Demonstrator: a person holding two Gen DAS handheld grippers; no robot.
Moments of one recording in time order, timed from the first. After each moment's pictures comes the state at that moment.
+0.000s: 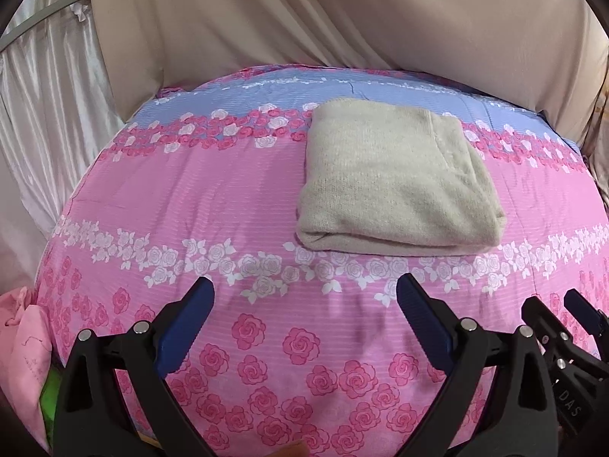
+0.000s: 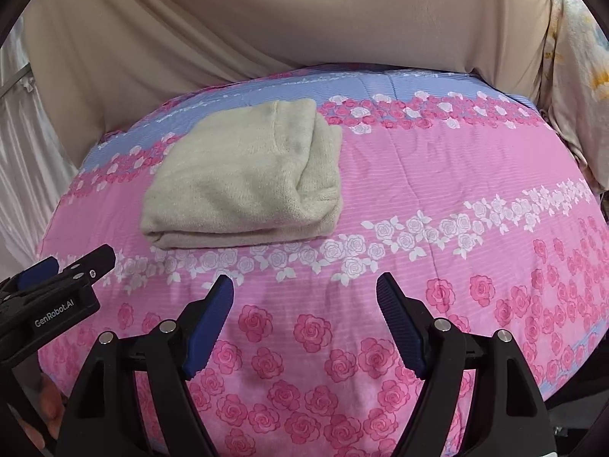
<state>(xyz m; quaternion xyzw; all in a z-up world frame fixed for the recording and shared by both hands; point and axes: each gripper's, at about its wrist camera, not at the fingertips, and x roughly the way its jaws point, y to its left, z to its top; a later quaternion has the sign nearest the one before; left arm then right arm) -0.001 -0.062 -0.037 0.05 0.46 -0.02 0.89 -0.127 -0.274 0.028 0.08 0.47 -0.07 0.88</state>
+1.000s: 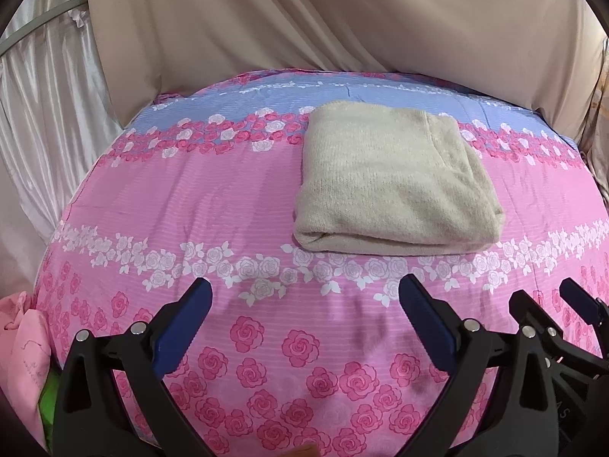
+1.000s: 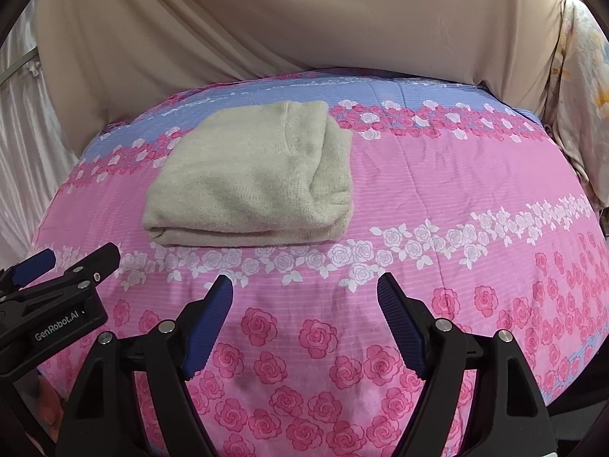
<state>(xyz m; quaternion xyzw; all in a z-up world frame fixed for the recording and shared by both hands) -0.006 -0.065 -0.040 0.06 0.45 -0.02 0.89 -0.120 -0.258 0.024 0.05 0.46 -0.06 0.88</state>
